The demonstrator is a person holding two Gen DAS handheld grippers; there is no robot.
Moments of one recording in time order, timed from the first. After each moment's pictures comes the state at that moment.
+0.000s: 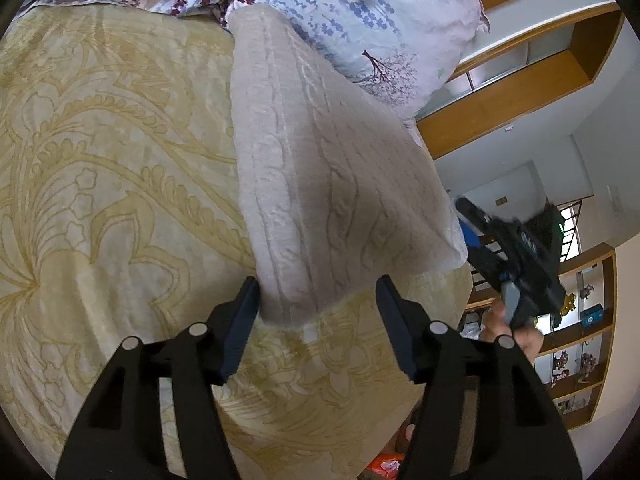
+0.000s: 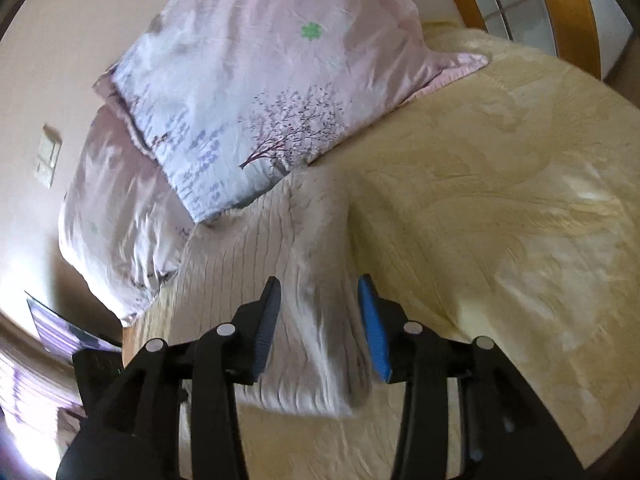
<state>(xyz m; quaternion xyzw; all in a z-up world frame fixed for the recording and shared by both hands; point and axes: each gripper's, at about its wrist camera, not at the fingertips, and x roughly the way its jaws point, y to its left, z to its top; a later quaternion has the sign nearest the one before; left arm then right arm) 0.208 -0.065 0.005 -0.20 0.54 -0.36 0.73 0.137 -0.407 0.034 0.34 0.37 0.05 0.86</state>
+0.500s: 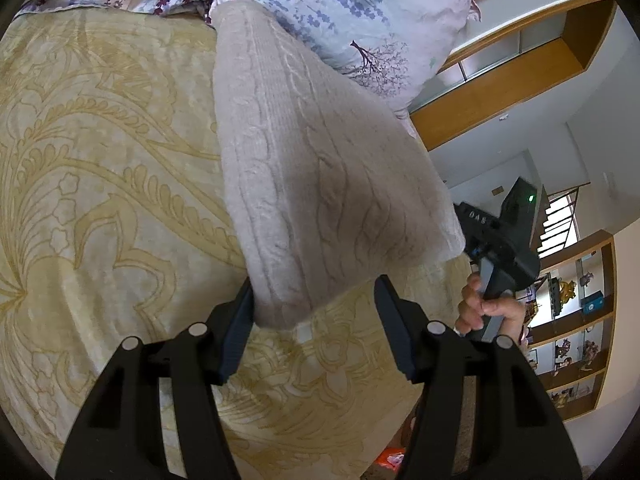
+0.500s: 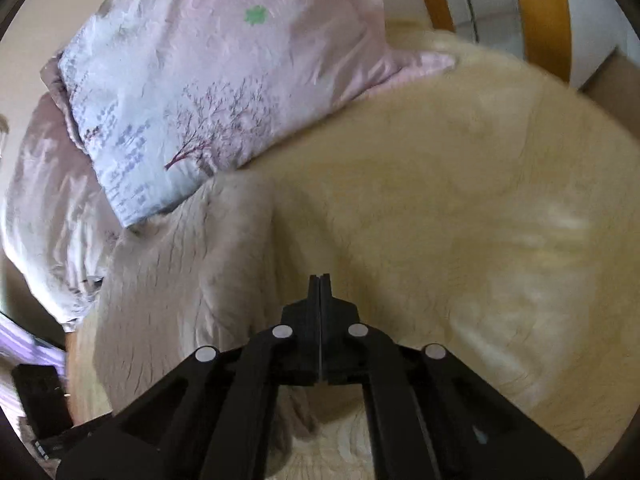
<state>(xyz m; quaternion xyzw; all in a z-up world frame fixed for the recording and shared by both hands) 0.208 -0.071 0.004 -0.19 0.54 -0.38 0.73 0.161 -0.421 0.014 0.29 0.40 -0.02 0.87</state>
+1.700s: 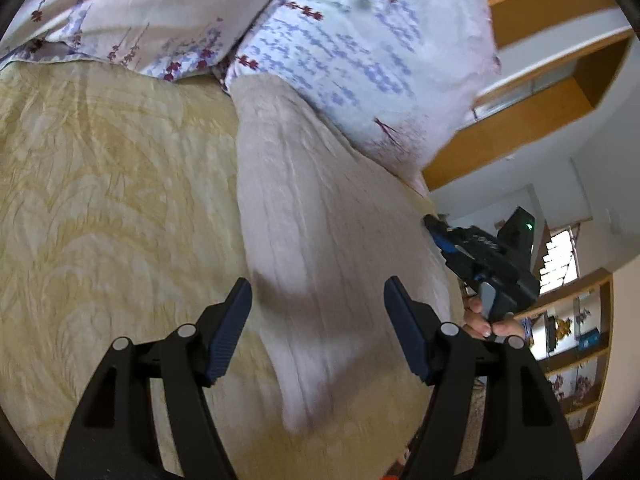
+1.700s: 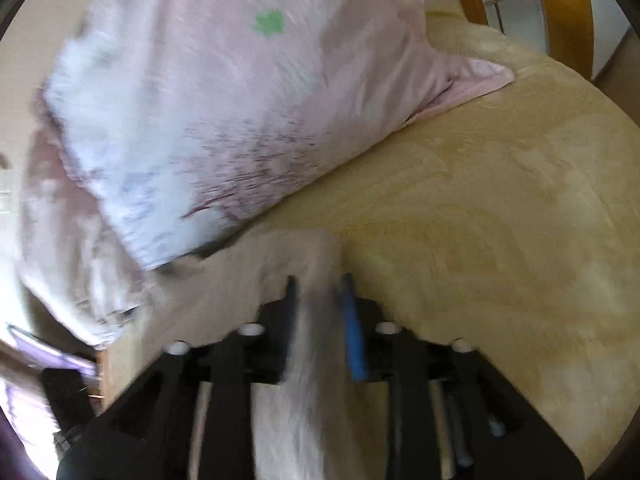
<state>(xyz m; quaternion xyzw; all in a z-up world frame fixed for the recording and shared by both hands) 0.259 -0.057 0.027 -0.23 0.52 -0.35 0.74 0.214 -0.433 0.039 0.33 0.41 0.03 0.85</state>
